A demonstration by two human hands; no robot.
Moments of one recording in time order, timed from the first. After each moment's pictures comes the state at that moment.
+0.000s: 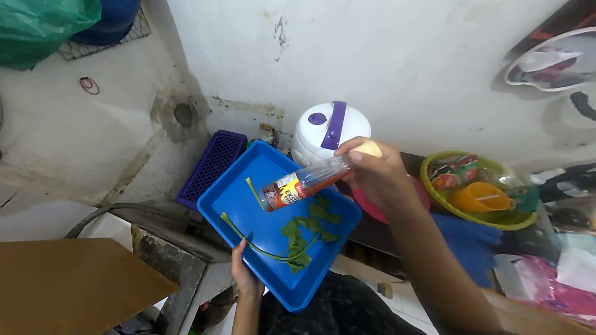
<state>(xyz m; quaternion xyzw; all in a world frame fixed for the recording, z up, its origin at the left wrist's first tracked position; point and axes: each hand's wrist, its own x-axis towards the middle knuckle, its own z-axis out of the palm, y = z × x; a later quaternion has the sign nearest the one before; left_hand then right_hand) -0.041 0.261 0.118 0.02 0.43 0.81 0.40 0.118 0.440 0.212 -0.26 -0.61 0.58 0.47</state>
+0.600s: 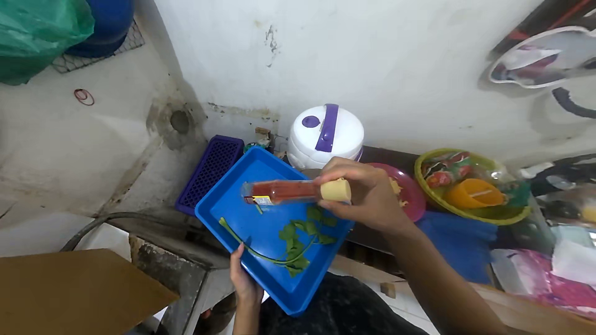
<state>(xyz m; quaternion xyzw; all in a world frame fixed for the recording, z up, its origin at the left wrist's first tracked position) -0.042 0.261 0.115 0.04 0.42 0.81 0.40 0.118 0.426 0.201 -0.10 -0.76 0.43 0.47</state>
